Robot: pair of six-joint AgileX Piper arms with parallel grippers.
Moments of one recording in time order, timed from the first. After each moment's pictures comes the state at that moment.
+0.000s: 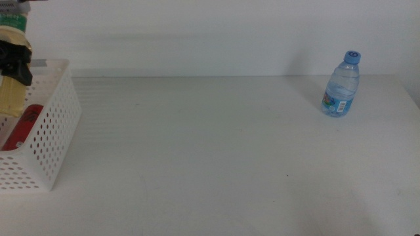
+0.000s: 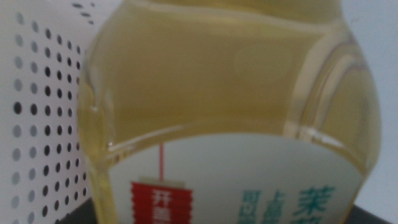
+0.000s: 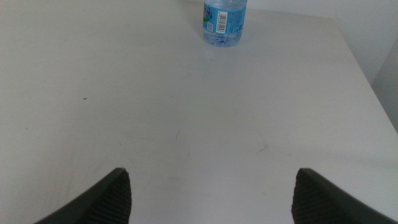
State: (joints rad) left arm 0.24 1.74 -1.61 -0.11 1.03 0.26; right arm 0.10 -0.01 0.01 -0.05 0.41 0.00
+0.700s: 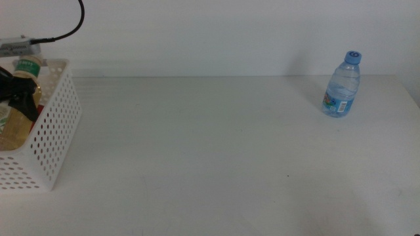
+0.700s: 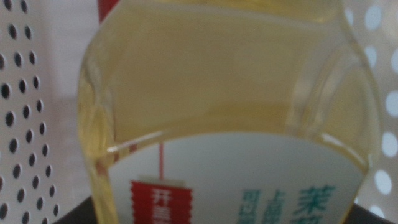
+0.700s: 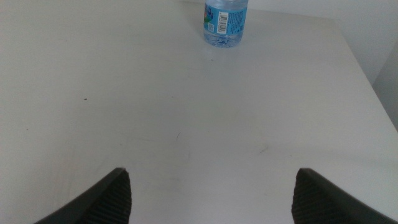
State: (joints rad) left arm 0.30 1.99 -1.74 -0.16 1.22 0.34; right arm 0.10 -0.01 0.01 -0.05 0.41 0.00
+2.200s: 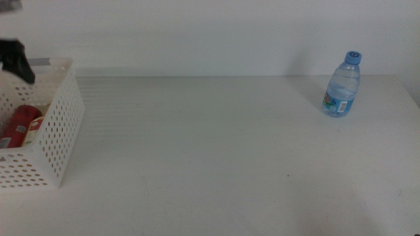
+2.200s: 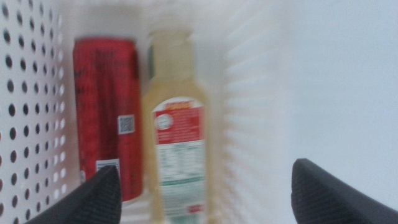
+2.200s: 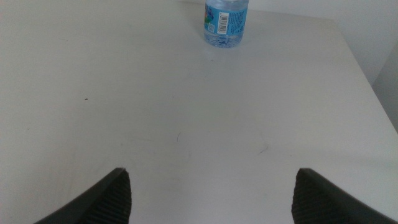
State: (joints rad) left arm 0.30 1.85 -1.78 -0.24 1.23 0.29; right arm 0.10 -0.01 0.01 -0.05 0.41 -0.01
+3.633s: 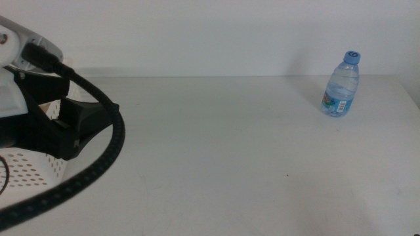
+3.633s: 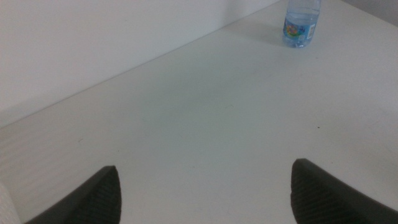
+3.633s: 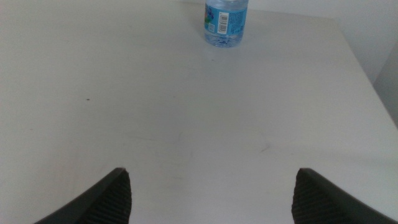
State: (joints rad) left arm -0.22 0.84 -0.84 -0.57 0.59 0.68; right arm 0.10 -0.01 0.01 -0.04 0.41 -0.01
